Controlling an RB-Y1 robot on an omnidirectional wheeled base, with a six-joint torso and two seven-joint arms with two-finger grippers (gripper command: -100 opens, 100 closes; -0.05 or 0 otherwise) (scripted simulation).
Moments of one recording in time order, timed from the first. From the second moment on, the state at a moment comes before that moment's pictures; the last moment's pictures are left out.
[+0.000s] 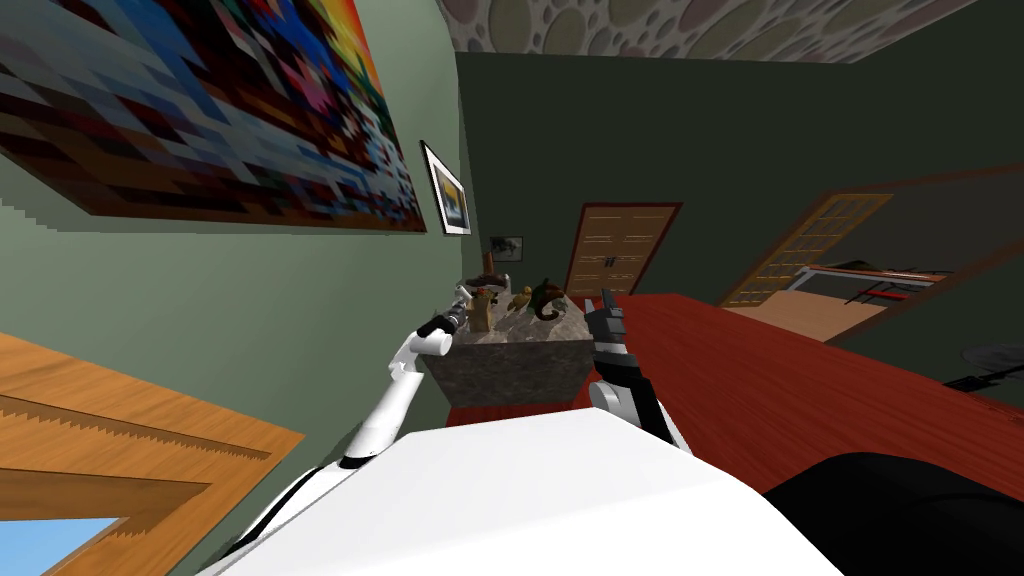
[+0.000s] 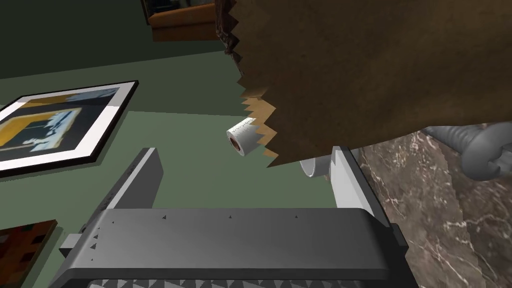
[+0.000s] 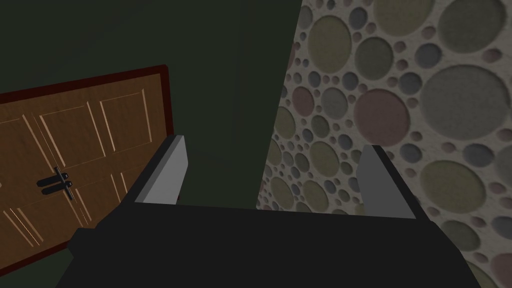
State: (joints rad) left arm -0.24 0.31 -0.04 -1.76 0.24 0.61 0.05; right arm 0.47 -0.02 -0.06 -2.33 -0.11 -0.37 0.07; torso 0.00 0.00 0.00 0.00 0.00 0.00
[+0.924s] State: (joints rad) left arm -0.43 0.32 -0.03 -1.61 0.30 0.87 0.09; right arm 0.47 -0.02 -0.06 -2.33 -0.11 -0.37 0.07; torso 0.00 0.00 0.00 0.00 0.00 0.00
